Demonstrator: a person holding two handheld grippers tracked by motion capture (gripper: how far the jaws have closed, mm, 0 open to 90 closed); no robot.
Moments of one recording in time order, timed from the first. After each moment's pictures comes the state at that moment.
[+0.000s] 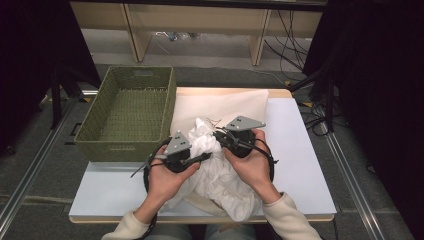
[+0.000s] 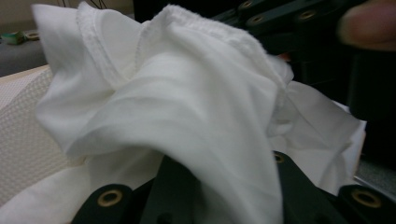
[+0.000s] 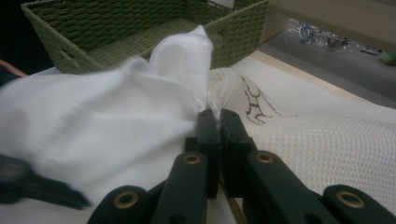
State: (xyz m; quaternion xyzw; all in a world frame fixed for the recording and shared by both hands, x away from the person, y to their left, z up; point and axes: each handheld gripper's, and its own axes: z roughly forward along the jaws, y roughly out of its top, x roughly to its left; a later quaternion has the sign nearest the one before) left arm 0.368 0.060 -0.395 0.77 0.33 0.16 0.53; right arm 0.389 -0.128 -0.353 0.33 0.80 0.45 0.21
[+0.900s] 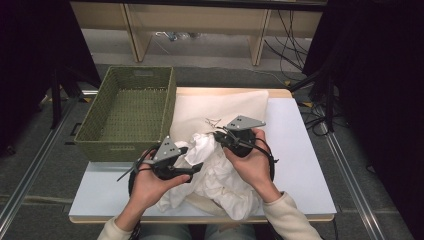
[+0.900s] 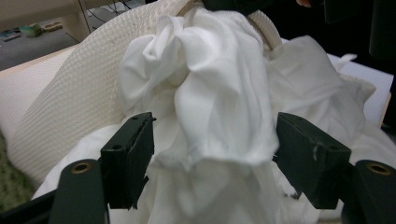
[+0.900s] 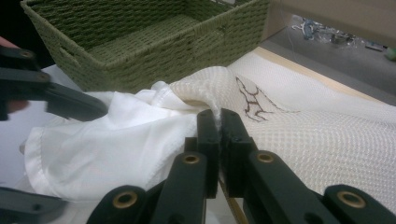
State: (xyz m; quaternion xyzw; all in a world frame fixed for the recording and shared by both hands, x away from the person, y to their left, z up) left arm 0.344 0.103 -0.398 0.80 0.31 0.18 0.49; right arm 0.393 -0.129 -0.356 0.33 0.81 0.45 0.21
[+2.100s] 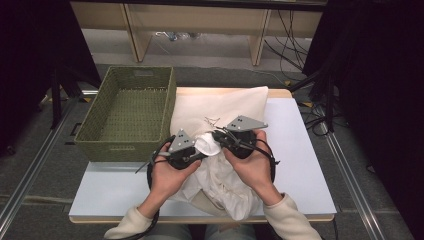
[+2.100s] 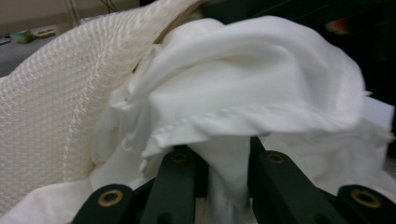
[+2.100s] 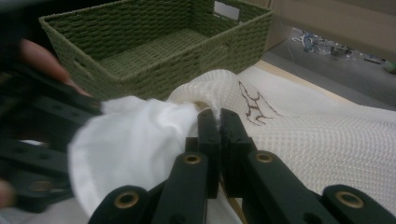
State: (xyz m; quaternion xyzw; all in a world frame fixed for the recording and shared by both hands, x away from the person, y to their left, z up) left arm 0.375 0.063 -0.400 0.77 0.33 0.16 0.52; right arm 0.382 -0.127 -0.345 0.32 0.80 0.46 0.21
